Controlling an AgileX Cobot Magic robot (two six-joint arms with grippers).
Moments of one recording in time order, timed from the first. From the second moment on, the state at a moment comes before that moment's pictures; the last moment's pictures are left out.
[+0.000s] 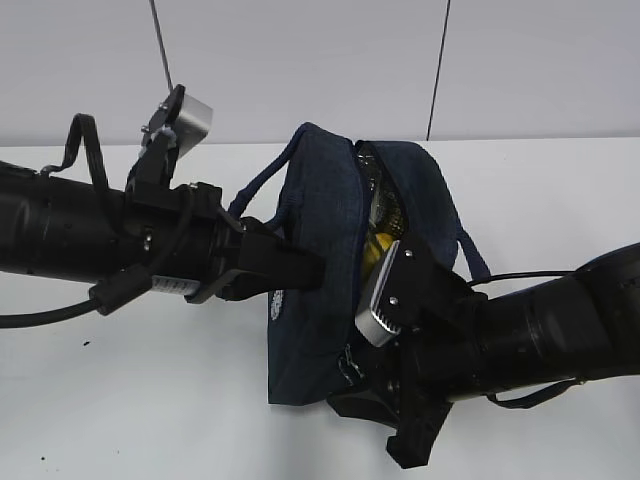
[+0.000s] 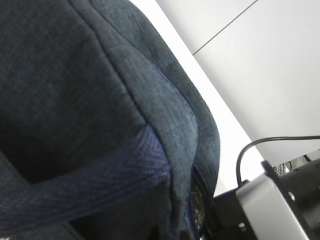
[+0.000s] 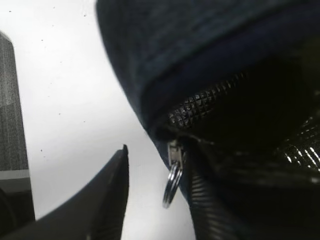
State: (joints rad) left arm -0.49 1.57 -0.78 -1.66 0.72 1.41; right arm 0.45 1.70 -0.64 1.79 0.56 -2.33
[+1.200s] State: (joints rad) left arm -0.50 1.57 -0.78 -1.65 0.54 1.41; right arm 0.45 1.64 -0.65 1.61 0.55 -2.03
